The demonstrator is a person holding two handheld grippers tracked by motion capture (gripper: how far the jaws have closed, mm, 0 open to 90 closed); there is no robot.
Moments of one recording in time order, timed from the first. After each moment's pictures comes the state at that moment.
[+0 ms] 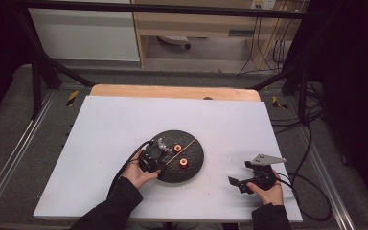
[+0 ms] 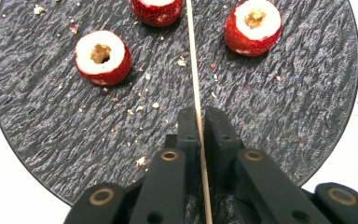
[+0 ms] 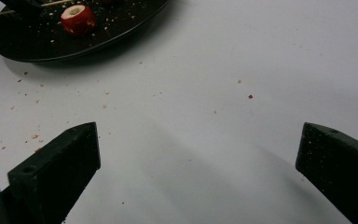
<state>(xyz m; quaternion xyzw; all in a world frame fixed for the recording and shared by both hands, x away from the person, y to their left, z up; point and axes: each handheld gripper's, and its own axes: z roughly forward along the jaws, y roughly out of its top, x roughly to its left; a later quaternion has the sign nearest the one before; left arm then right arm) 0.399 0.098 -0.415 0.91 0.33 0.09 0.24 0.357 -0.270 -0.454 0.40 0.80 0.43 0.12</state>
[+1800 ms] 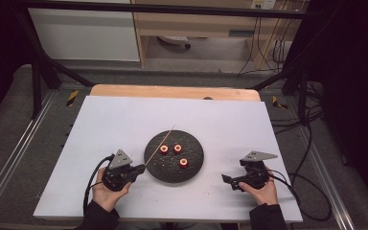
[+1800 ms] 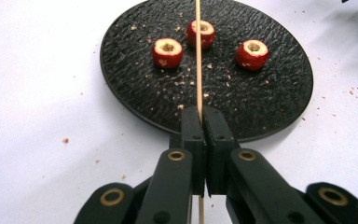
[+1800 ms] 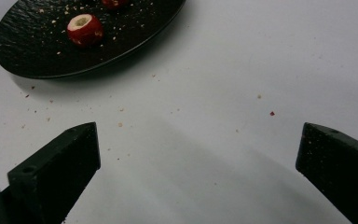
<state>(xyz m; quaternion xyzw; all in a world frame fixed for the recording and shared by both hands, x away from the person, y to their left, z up) 0.338 0.190 -0.413 0.81 0.38 0.15 0.42 0.361 -0.242 -0.439 0.42 0.80 0.40 0.11</state>
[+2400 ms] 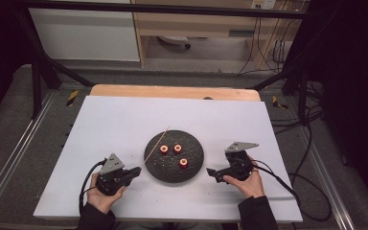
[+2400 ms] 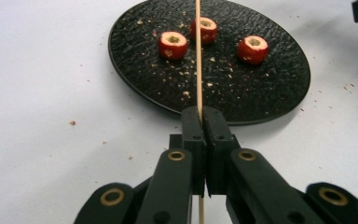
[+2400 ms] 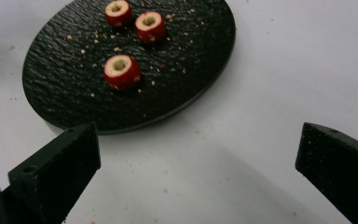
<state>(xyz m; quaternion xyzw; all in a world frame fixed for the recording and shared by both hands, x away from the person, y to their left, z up) 0.329 0.205 -0.423 0.80 0.37 0.14 0.45 0.380 -0.190 -0.415 0.40 0.82 0.40 0.10</state>
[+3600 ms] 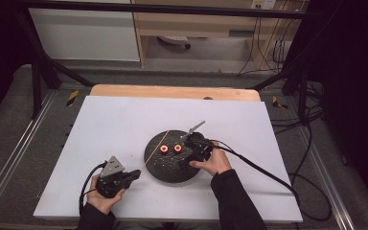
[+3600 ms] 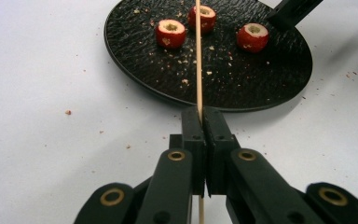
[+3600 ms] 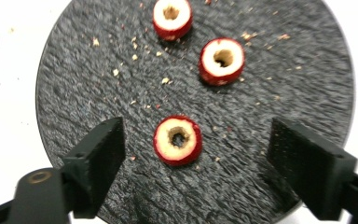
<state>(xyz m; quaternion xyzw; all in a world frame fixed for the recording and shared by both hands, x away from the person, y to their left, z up) 0.328 0.208 -0.431 0.80 0.37 0.14 0.44 0.434 -0.080 -0.399 0.34 0.90 0.25 0.04</state>
